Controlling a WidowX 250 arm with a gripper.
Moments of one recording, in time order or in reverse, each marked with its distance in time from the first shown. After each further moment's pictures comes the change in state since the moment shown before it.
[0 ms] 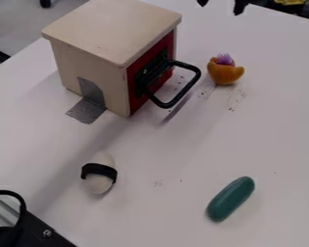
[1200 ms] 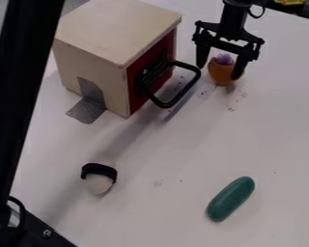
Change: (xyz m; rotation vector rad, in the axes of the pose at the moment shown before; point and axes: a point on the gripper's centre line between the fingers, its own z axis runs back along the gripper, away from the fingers) arm 0.019 0.002 -0.128 0.065 0.215 0.082
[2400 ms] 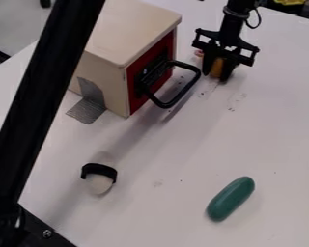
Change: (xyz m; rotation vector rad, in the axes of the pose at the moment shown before) arm 0.021 0.003 -0.018 0.051 0.037 0.032
